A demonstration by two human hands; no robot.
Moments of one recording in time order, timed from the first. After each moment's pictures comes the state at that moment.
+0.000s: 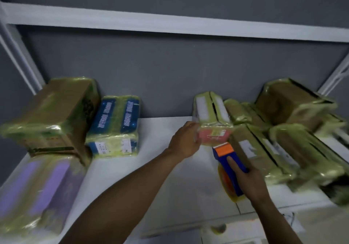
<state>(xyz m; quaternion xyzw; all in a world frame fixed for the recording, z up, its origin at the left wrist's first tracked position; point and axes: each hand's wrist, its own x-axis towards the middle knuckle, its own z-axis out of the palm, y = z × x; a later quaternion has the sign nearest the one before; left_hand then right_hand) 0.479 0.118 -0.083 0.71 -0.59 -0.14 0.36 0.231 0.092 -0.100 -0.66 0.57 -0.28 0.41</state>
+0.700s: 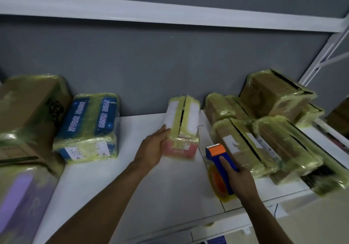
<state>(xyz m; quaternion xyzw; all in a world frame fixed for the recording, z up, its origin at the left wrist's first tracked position) 0.503 0.139 -0.114 0.73 -0.58 -0.09 0.35 0.207 0.065 -0.125 -0.62 0.59 -0.29 0.42</state>
